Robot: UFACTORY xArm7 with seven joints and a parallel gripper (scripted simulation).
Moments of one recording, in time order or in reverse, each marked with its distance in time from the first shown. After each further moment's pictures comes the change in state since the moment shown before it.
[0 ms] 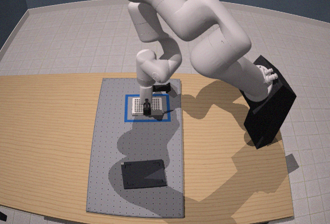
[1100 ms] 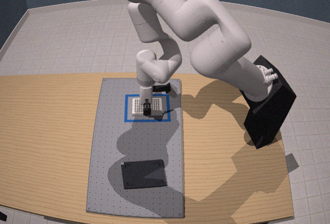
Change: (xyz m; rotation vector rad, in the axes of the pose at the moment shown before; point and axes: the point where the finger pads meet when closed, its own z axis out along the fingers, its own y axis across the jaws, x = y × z) arm 0.000 0.000 0.002 0.000 0.000 0.000
